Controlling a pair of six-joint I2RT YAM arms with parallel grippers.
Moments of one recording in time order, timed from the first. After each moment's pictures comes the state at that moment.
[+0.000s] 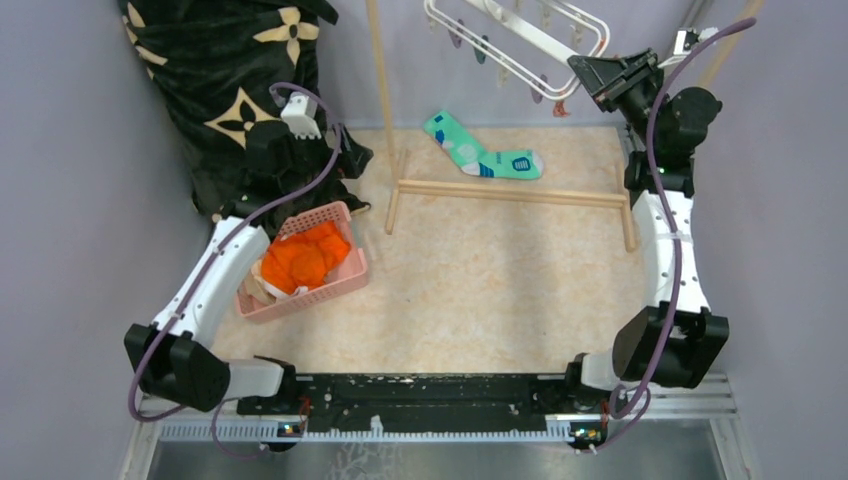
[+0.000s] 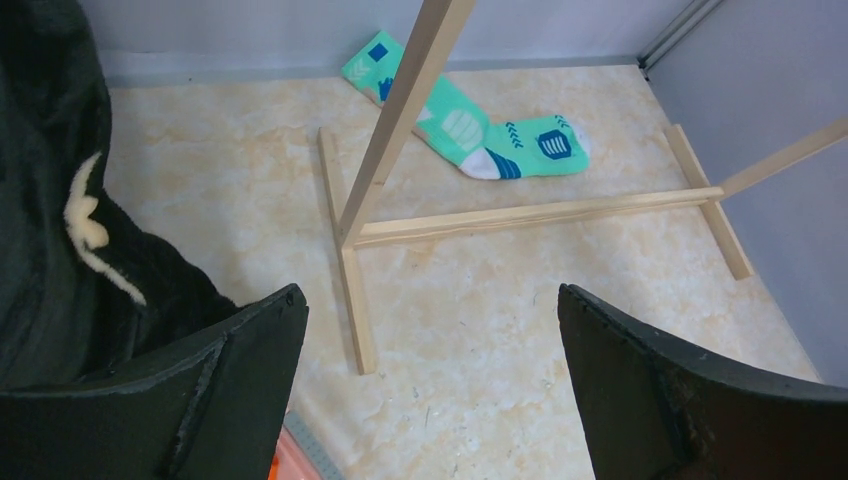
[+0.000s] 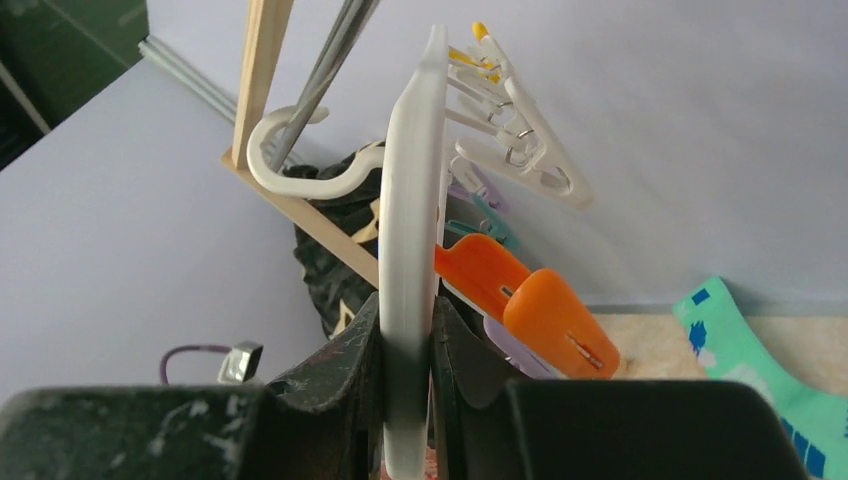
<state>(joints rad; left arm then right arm) -0.28 1.29 1.24 -0.18 0.17 -0.30 -0.17 1.38 1.42 0.32 -0.63 1.07</state>
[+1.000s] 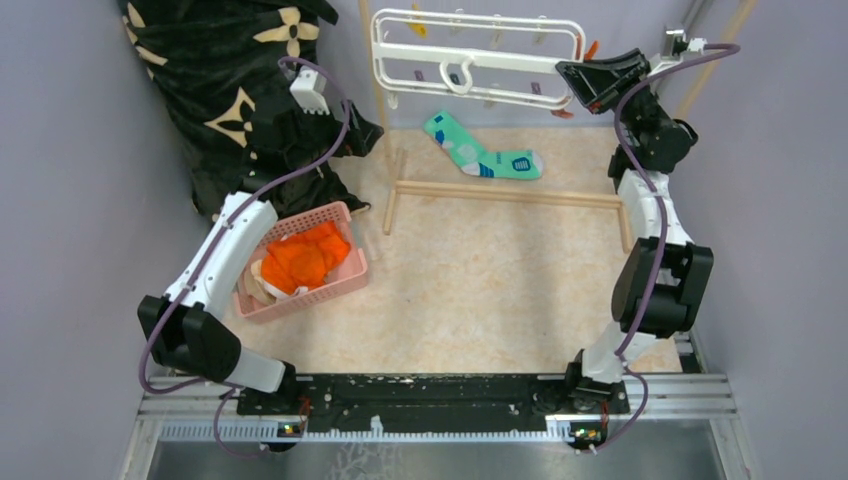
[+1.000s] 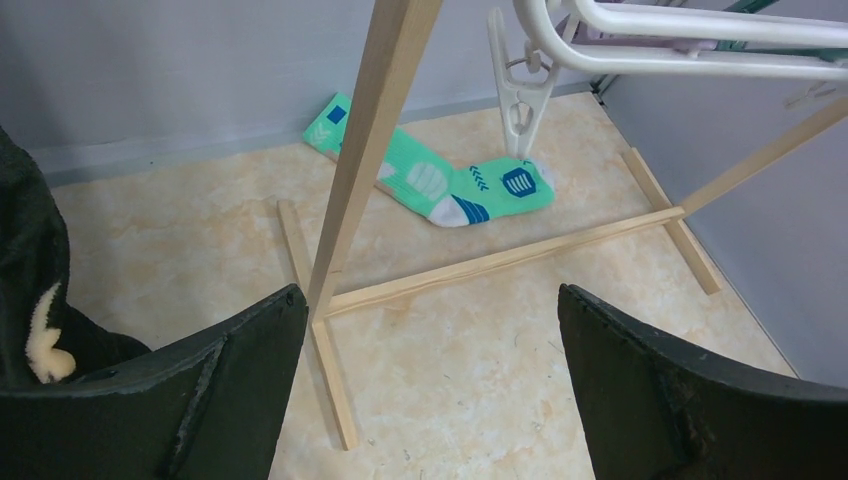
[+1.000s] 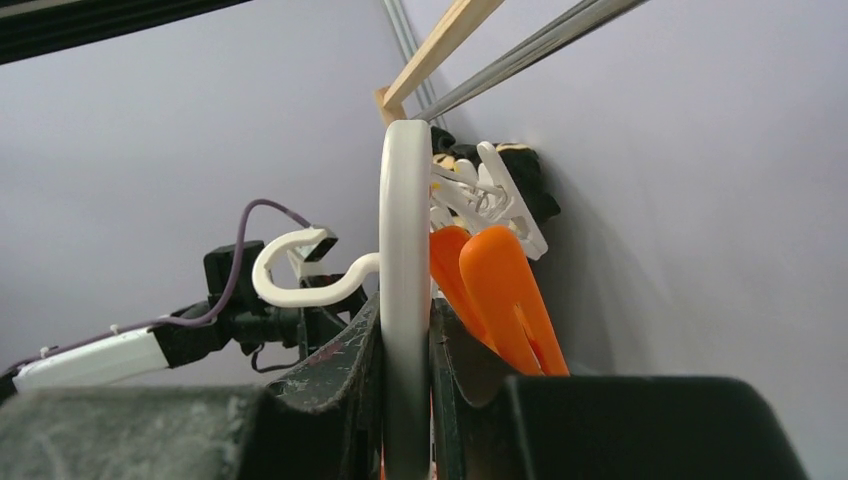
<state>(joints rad) -0.28 1.45 1.44 -0.13 0.26 -0.28 -0.17 1.68 1.41 1.36 -0.87 1.37</state>
